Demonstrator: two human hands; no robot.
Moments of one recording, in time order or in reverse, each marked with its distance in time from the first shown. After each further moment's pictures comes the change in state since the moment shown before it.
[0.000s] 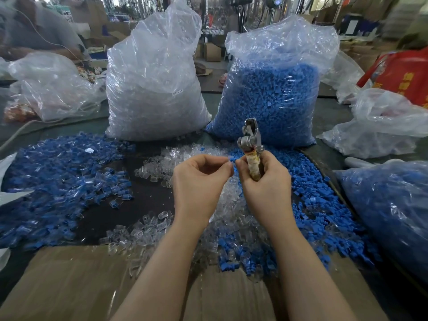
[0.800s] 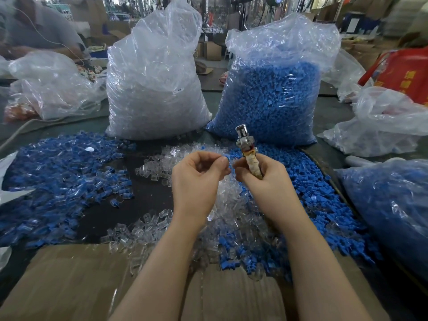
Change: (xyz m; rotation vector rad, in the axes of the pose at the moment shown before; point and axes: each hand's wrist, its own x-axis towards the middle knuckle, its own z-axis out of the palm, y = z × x) left_hand 0.005 -0.006 -0.001 -0.079 -0.001 -0.014; right_hand 0.008 0.003 -0.015 0.145 -0.312 0.129
